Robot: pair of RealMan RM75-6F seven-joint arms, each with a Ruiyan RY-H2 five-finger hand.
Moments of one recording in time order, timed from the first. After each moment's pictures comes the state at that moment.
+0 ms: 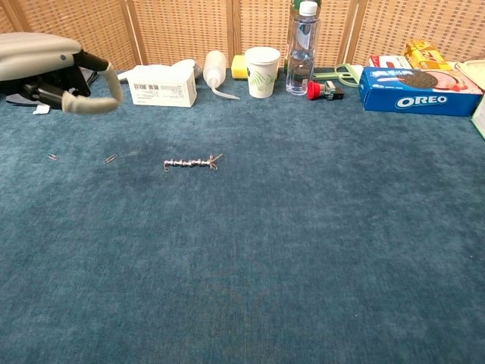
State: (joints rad) left arm -0.64 -1.30 -0.18 -1.55 1.36 0.93 0.26; right arm 0.28 -1.22 -0.02 -1.72 -1.40 1.44 -0.04
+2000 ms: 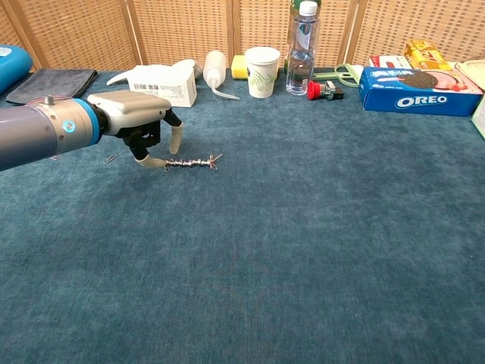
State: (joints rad) left arm -0.90 -1.64 -0.16 -1.23 0.99 0.74 0.45; right arm 0.18 -1.23 0.06 -1.63 -1.45 1.44 0.12
